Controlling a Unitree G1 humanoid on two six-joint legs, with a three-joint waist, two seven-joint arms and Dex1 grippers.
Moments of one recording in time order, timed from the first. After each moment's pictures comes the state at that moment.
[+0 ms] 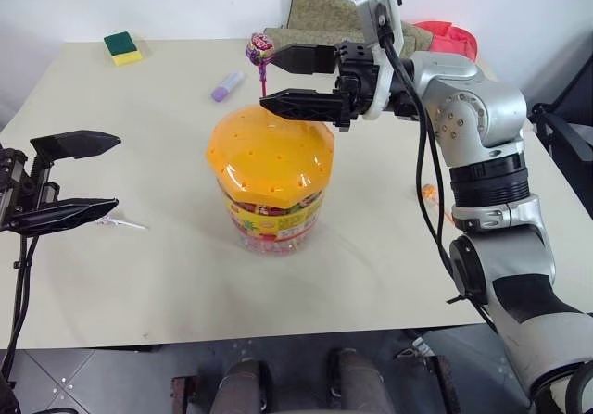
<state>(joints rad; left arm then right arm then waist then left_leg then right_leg) -0.36 1.05 0.56 0.08 -0.86 0.49 -1.50 -1.30 -0.35 0.08 0.36 0.54 0.61 1.17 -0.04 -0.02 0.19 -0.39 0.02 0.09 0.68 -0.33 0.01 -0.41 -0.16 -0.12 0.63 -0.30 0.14</state>
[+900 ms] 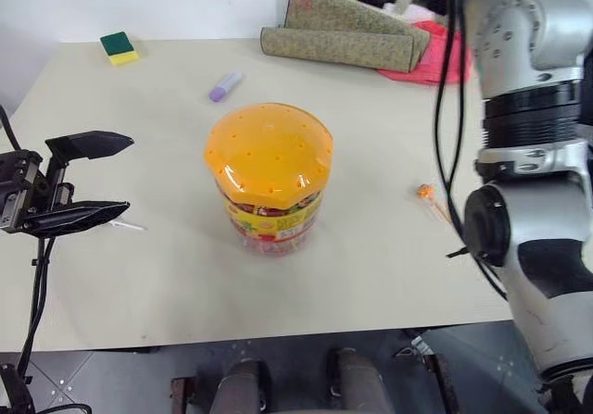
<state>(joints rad) -0.42 0.99 0.51 0.09 -0.87 0.49 -1.50 -1.51 -0.50 -0.02 0.55 0.35 0.51 0.94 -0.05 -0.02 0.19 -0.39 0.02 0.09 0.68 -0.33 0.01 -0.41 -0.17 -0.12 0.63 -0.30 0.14</state>
